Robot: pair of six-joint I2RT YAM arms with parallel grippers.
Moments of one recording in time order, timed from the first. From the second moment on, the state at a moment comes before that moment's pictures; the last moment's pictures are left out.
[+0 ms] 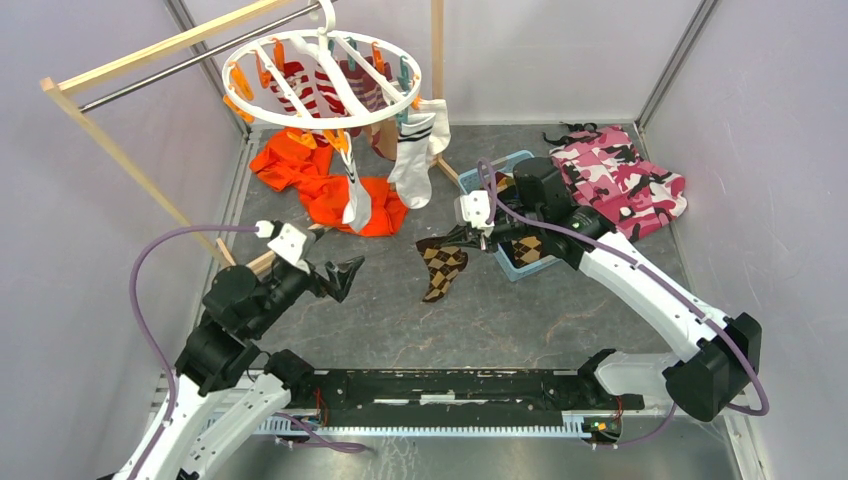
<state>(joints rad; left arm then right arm) -0.57 0.43 0.81 -0.45 0.06 0.05 0.62 1.26 1.16 -0.39 -0.91 -0.74</state>
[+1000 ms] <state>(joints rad) -0.57 0.48 0.68 -0.30 -0.02 0.11 0.62 1.29 1.11 -0.16 -0.84 -0.66</state>
